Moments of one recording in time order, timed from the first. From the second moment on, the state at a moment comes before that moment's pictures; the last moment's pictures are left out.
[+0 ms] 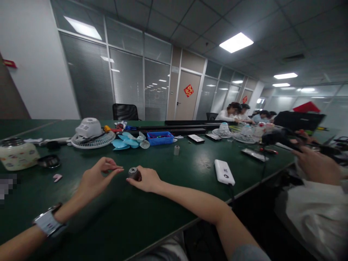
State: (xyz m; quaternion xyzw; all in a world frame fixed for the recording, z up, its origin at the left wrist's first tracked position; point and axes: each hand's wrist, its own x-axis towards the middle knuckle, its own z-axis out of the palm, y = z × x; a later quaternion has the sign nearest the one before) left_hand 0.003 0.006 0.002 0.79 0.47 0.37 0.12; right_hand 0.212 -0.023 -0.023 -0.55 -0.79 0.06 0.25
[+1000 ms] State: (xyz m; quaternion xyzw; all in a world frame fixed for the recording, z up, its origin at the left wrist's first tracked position) left_hand -0.018 0.010 -0.034 0.76 0.43 0.36 0.34; right_hand 0.321 0.051 -0.026 -0.78 -0.56 0.01 0.29
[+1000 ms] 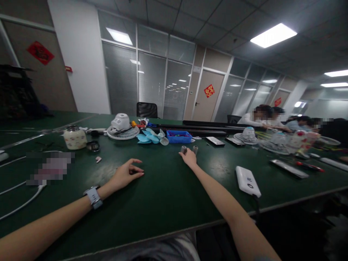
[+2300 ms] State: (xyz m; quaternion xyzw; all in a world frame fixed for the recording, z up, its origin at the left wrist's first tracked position) left_hand -0.017 0.022 -0.037 0.57 0.55 0.52 0.32; right_hand 0.332 0.059 0.002 -0.75 -0.56 -0.06 0.34
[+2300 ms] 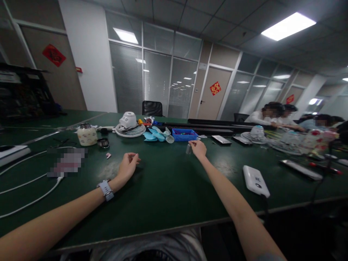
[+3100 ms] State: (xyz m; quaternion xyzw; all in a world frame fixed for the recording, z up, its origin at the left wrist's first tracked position) left_hand -0.020 0.030 -0.045 0.58 0.54 0.52 0.31; right_hand 0.381 0.053 0.001 -0.78 -0.53 -0.08 0.33
